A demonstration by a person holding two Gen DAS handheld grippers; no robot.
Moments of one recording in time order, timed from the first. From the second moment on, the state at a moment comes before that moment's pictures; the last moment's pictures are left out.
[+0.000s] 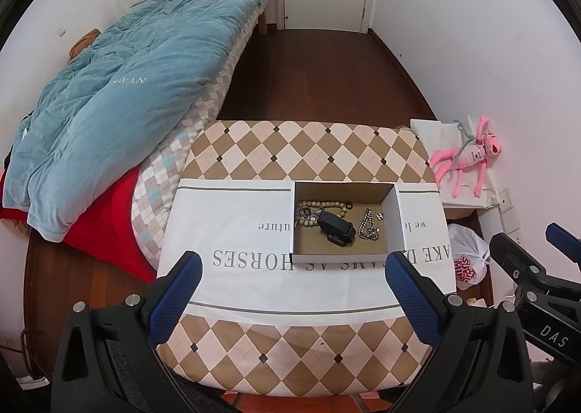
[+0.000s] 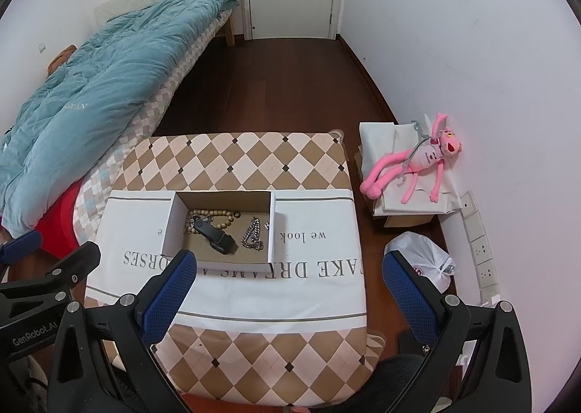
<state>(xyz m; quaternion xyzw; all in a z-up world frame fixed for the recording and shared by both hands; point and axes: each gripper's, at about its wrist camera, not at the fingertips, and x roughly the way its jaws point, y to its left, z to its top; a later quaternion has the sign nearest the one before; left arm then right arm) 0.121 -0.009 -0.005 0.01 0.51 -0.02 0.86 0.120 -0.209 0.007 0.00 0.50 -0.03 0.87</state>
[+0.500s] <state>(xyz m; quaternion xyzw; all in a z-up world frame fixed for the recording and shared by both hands) 0.122 -0.007 -0.007 0.01 0.51 -0.02 0.86 0.121 -0.209 0.004 0.00 0.50 -0.03 0.86</state>
